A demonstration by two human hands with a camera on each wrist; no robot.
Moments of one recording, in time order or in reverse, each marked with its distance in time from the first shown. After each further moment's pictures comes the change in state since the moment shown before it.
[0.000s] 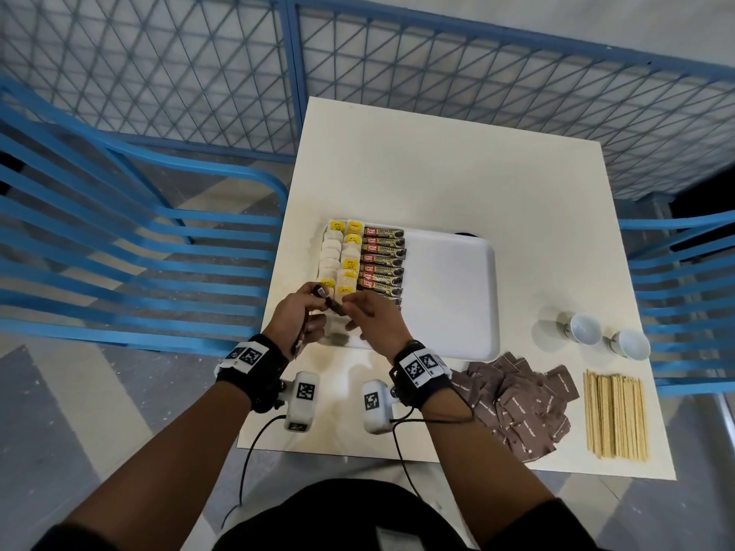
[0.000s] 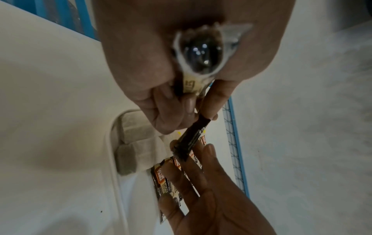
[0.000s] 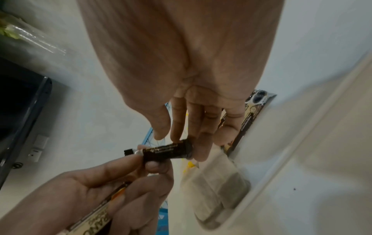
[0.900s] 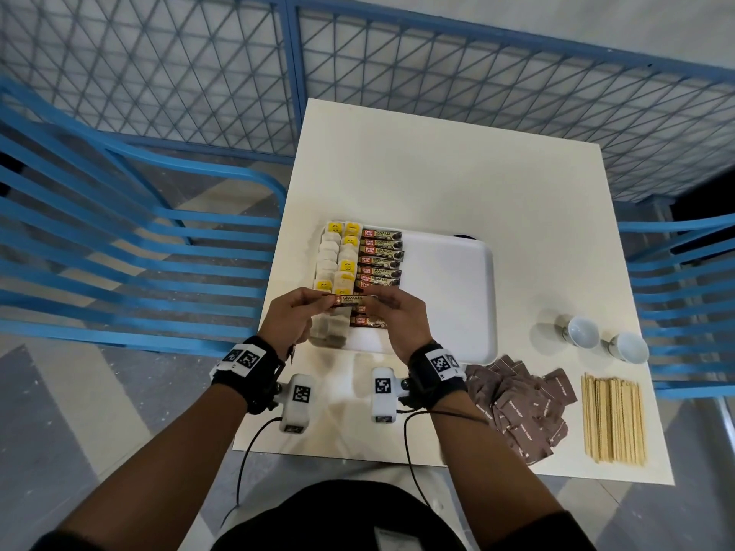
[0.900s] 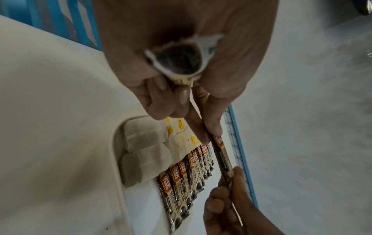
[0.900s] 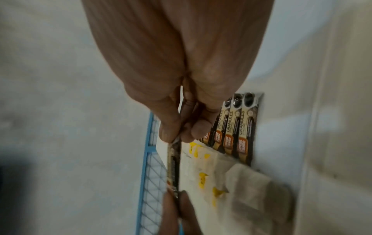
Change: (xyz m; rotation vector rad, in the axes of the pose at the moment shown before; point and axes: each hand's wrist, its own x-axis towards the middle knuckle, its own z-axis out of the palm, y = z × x) left_hand 0.004 -0.003 -0.003 0.228 0.117 0.159; right_hand -0.003 0.003 -0.029 0.419 0.185 -0.044
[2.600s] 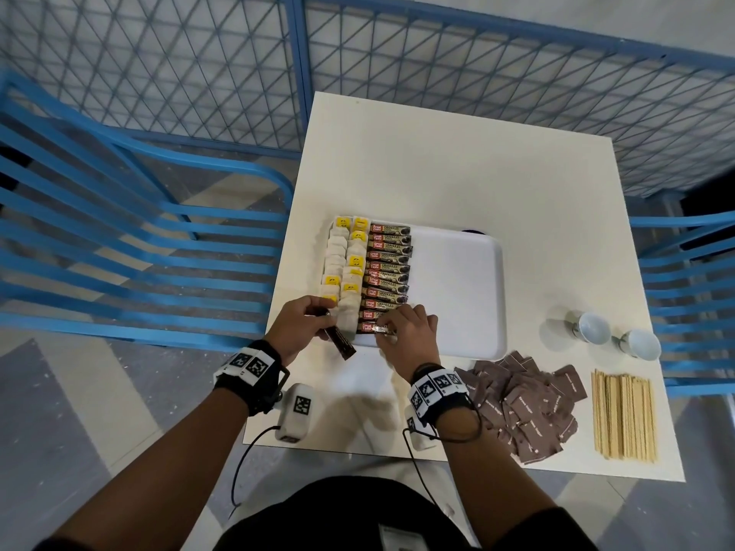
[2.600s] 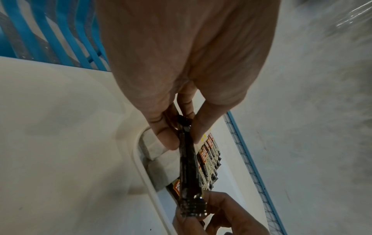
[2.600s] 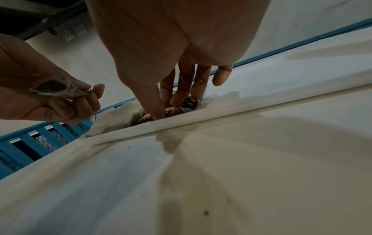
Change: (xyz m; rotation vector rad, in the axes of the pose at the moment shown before) left_hand 0.001 -0.020 -0.013 0.180 -0.052 0.008; right_hand -0.009 0.057 -0.023 -1.329 0.053 -0.419
